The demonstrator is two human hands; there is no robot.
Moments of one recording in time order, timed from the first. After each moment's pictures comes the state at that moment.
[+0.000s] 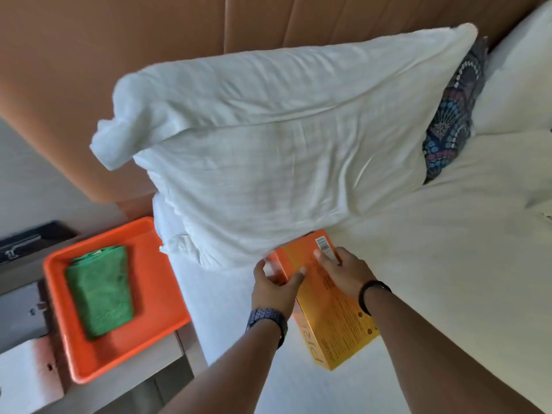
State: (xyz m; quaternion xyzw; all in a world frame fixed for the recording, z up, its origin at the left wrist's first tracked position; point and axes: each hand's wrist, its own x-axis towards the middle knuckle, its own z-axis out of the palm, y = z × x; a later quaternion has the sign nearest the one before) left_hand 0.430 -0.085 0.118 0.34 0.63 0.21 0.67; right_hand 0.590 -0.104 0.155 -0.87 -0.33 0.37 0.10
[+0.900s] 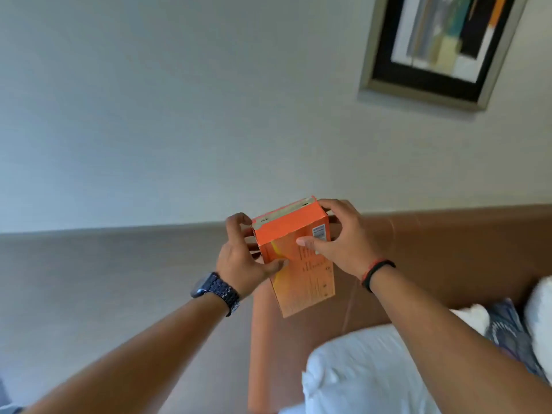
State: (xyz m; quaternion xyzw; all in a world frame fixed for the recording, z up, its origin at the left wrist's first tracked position) left_hand 0.100 0.056 0.665 0.70 0.39 0.55 0.23; right_hand 0.306 0.036 0.715 -0.49 -0.73 0.01 0.48
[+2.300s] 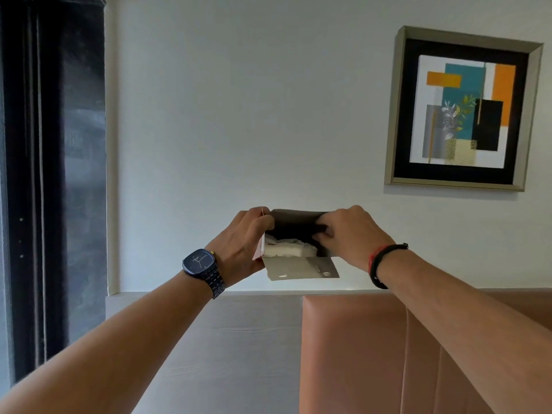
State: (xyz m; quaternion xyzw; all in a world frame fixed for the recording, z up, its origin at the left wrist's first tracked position) left_hand 0.018 -0.038 0.847 0.81 0.25 0.41 -0.33; right_hand 0.248 -0.054 0.884 -0.47 -0.81 -0.17 0.32
